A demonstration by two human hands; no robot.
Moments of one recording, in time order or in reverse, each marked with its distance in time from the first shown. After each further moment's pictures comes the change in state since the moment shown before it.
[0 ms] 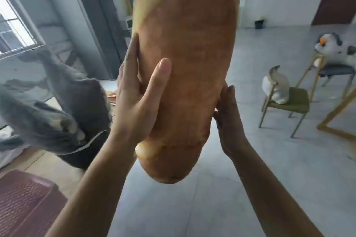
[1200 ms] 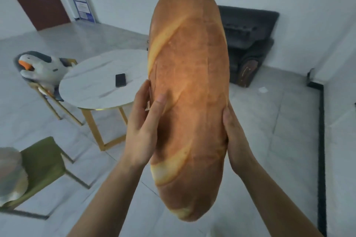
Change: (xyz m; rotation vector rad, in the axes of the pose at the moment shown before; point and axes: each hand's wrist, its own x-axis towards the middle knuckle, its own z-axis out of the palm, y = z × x) left_hand -0.120 0.255 1.084 -0.810 -1.232 -0.219; right_hand -0.117 -0.120 -0.994 -0.412 1.263 0.100
